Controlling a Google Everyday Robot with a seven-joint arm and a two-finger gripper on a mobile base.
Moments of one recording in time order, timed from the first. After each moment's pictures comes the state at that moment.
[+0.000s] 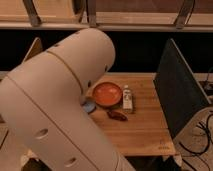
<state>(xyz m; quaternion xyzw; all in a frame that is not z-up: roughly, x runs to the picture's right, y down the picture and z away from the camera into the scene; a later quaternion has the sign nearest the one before) -0.178 0.172 0.808 -0.05 0.40 0.91 0.08</state>
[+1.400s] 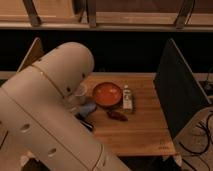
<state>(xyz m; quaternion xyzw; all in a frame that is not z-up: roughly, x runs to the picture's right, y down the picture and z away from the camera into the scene) -0.184 0.203 0.849 0.01 0.45 0.89 0.01</state>
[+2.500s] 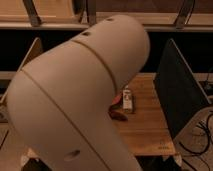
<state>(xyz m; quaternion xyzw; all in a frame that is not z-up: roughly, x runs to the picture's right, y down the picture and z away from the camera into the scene) -0.226 0.037 0.771 -0.19 0.21 0.95 -0.09</state>
